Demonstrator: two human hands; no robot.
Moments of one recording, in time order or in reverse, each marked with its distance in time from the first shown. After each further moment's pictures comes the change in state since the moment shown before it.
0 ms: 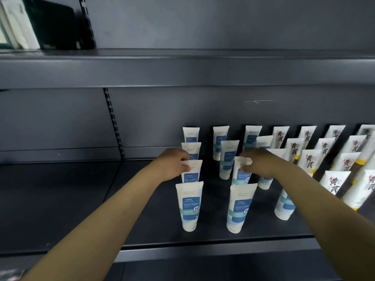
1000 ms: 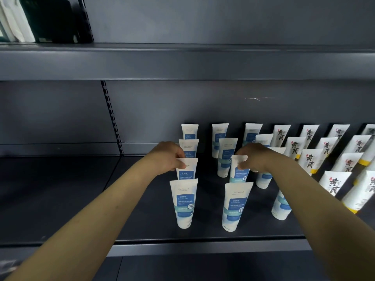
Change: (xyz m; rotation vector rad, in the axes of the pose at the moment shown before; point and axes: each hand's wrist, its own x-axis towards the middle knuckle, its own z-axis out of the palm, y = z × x) left_hand 0.001 0.009 -0.005 0.039 0.008 -0.073; right_hand 0.015 0.006 -0.005 0.003 -0.050 -0.005
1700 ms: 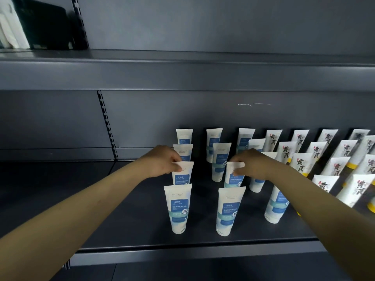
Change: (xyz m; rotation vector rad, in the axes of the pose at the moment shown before) left_hand 0.001 0.000 -0.007 0.055 -0.030 0.116; right_hand -0.011 0.008 -0.002 -0.022 0.020 -0.117
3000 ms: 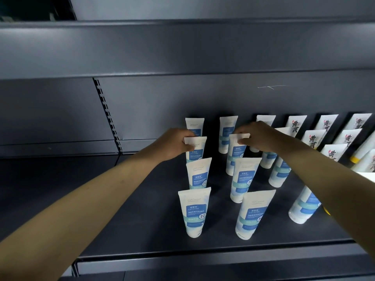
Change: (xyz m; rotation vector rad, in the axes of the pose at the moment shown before) left_hand 0.068 -0.037 0.002 -0.033 0.130 0.161; right_hand 0.084 0.005 -0.002 0.015 0.173 -0.058
